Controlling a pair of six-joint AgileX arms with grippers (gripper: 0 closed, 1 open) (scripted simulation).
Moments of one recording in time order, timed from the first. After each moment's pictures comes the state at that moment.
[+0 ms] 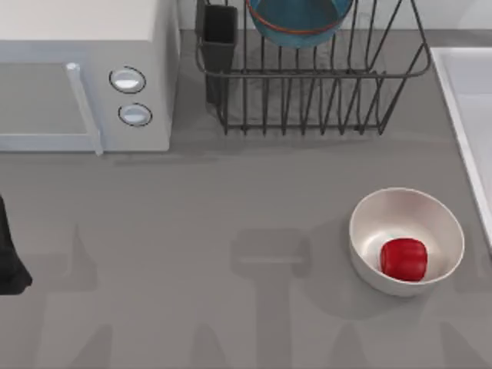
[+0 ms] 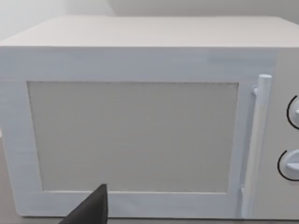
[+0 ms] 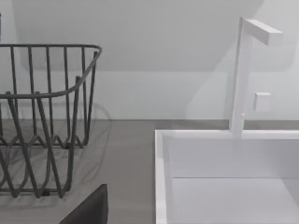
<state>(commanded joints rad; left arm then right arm) 0.00 0.00 0.00 0.00 0.00 0.00 0.00 0.00 0.00 0.00 0.00 0.00</state>
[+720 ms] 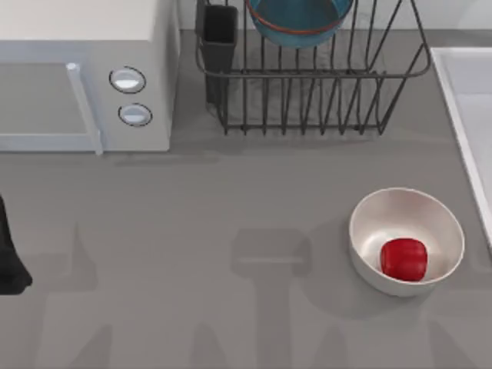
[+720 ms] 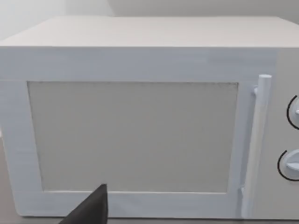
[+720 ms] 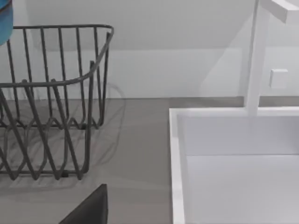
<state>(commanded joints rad) 0.00 0.00 0.00 0.00 0.00 0.00 0.03 0.11 0.10 -0.08 0.00 0.03</state>
